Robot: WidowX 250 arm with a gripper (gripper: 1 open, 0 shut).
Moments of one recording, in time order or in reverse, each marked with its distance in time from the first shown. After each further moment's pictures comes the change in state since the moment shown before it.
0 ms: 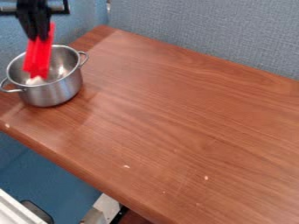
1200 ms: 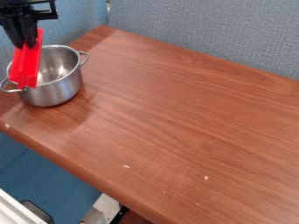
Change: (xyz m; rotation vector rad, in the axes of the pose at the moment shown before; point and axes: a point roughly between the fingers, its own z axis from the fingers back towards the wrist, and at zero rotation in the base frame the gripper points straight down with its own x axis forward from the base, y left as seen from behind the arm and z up) arm -0.029 0.007 0.022 -0.039 0.019 0.032
